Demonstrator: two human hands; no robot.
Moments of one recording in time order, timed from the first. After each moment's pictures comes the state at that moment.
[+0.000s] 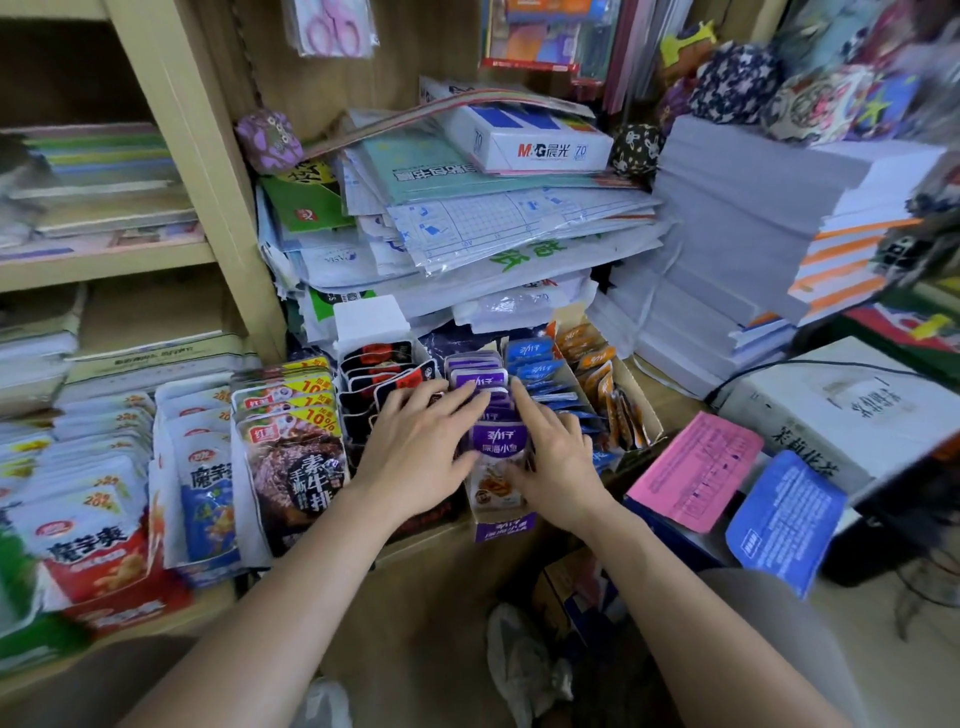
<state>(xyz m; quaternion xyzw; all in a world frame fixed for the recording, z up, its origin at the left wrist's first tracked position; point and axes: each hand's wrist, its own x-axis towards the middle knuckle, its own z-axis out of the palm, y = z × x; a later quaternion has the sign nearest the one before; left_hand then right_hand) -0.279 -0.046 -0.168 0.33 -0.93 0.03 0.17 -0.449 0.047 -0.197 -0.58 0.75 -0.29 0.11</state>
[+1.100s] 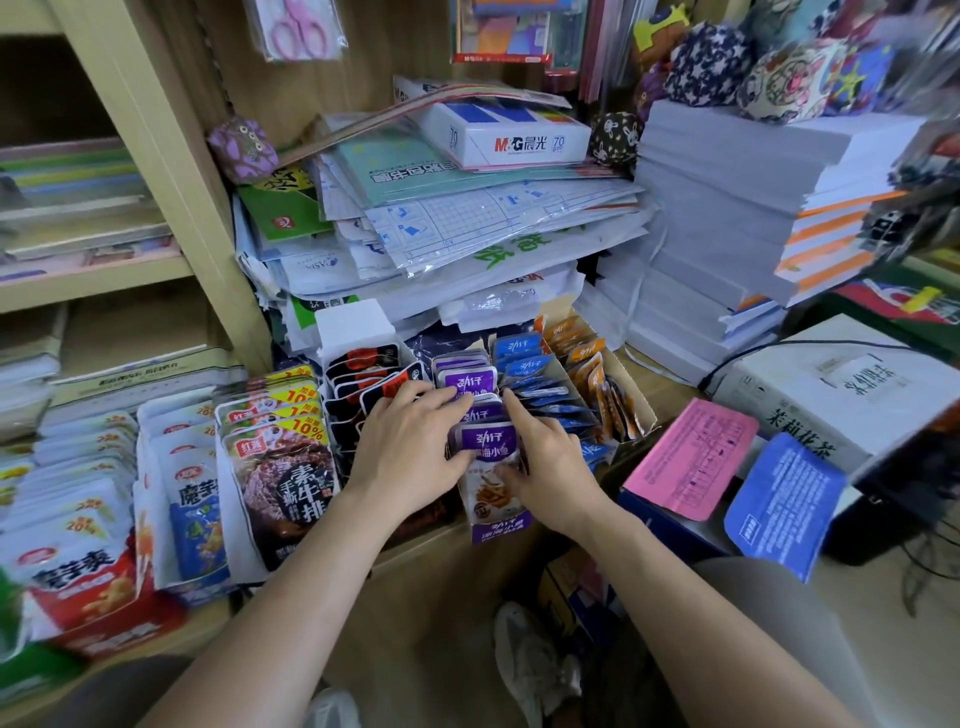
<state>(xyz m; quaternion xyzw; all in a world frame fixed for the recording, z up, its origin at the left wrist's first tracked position) -0.286 -0.044 -0.163 0.36 -0.92 0.02 0.16 -0.447 0.055 -0.193 -0.59 0.74 -0.29 0.15</state>
